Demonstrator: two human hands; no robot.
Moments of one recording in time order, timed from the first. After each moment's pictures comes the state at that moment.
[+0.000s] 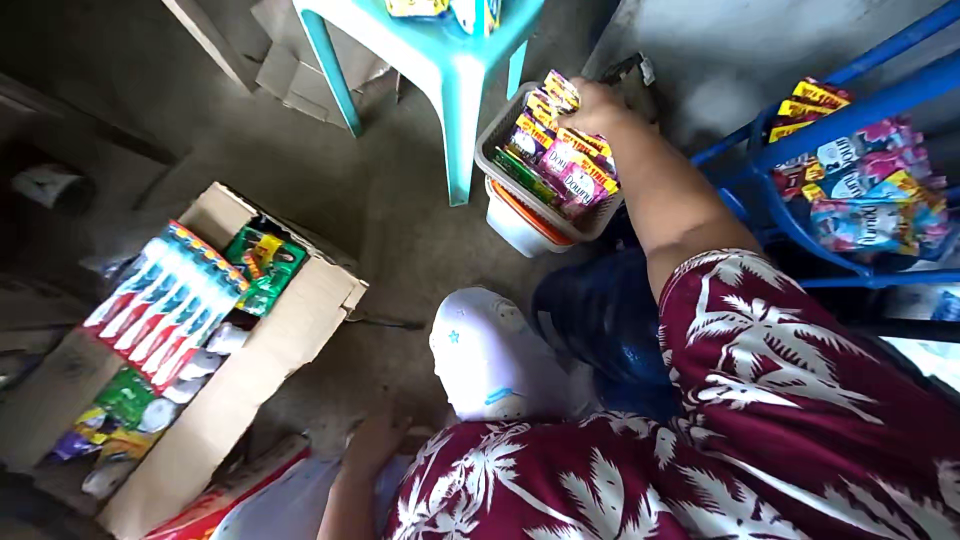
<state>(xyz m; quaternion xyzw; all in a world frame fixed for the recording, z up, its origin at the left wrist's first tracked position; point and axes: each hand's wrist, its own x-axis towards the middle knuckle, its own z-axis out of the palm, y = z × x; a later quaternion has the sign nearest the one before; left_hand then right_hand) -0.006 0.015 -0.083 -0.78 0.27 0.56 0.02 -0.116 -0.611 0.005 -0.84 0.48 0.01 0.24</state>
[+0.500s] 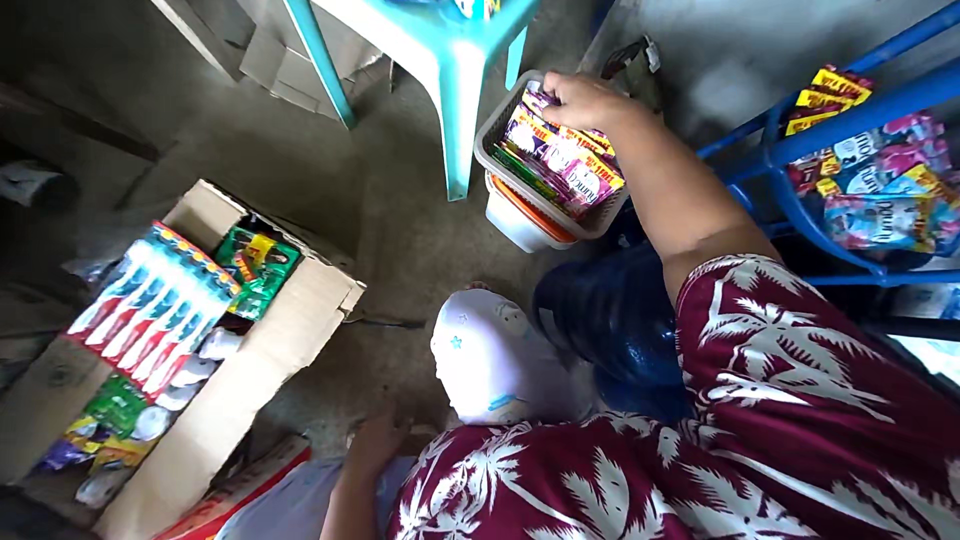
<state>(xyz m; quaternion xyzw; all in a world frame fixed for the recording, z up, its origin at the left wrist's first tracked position) -0.001 0.013 -0.089 -0.77 0.28 0.57 0.02 -0.095 -0.586 0.029 -0.90 0.36 0.12 0.20</state>
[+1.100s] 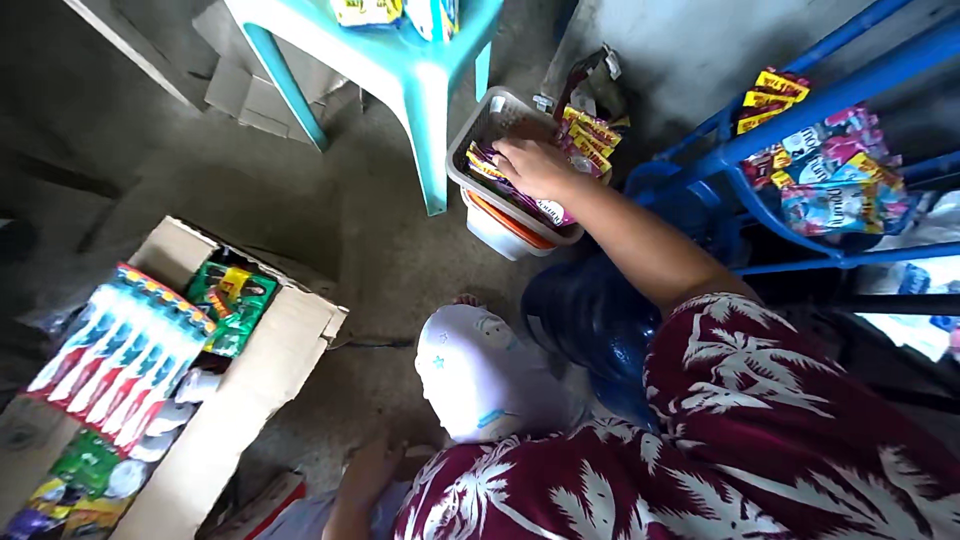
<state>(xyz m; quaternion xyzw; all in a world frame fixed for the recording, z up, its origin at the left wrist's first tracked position) -0.001 0.007 -0.087 -0.77 0.28 0.58 0.02 -0.113 -0.506 0.016 -0.93 0.31 0.08 0.18</state>
